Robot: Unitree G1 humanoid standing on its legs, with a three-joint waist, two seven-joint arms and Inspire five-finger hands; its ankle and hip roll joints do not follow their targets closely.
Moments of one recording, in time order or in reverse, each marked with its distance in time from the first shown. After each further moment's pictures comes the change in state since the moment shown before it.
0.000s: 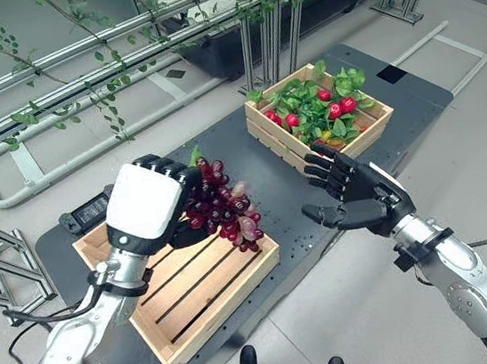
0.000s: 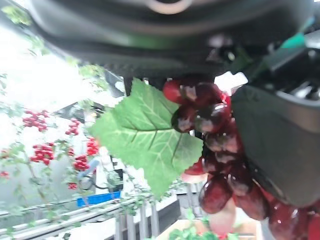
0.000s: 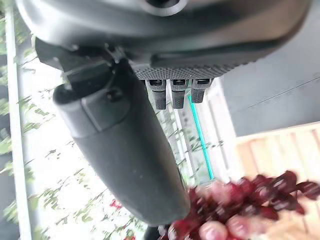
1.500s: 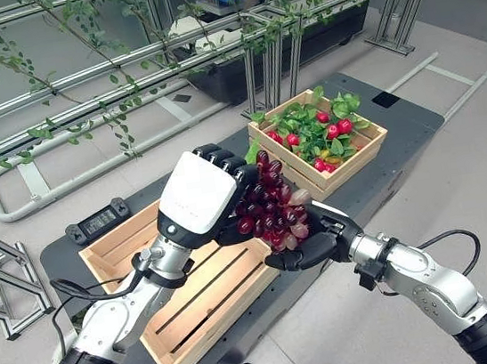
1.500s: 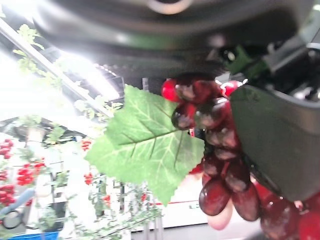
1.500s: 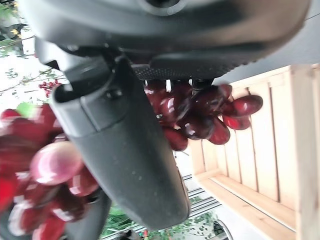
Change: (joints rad) left arm -0.103 -0.071 -0.113 -0.141 0.007 -0.059 -0.091; right arm -0.081 0.043 0.235 0.059 -0.138 0.256 0.024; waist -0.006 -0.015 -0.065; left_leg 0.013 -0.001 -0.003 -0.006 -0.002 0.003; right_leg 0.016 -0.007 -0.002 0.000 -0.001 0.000
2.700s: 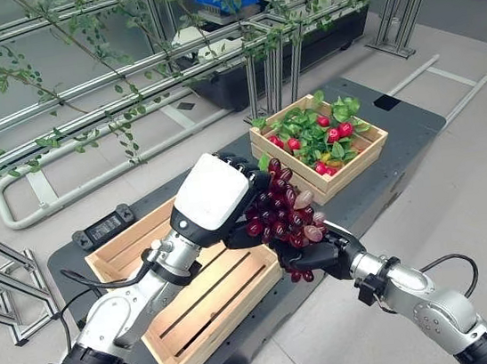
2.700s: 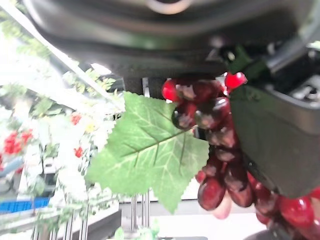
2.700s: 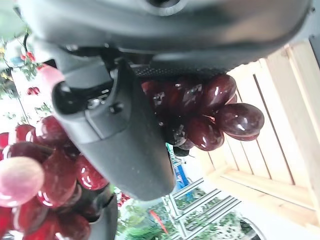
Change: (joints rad) left arm -0.005 -0.015 -0.001 0.012 -0.142 -0.054 -0.184; right arm 0.114 0.034 -0.005 0.011 0.138 -0.051 -0.086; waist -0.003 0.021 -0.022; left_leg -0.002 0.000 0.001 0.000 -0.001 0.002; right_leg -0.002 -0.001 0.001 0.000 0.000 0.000
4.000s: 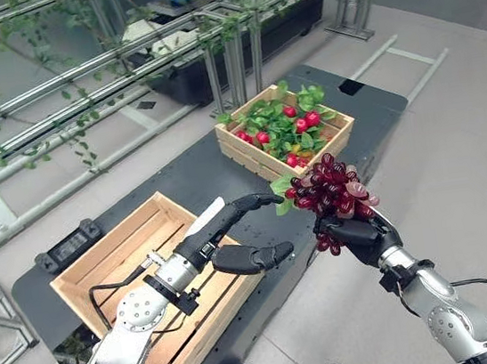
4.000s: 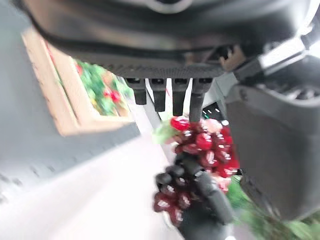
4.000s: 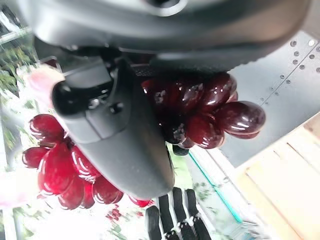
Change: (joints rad) left arm 0.176 -0.107 0.077 0.034 -1.043 0.074 -0.750; right arm 0.091 0.087 -0.201 0.090 0.118 -0.151 -0.046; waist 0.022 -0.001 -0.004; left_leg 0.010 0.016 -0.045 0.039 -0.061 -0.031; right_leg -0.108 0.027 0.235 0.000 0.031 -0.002
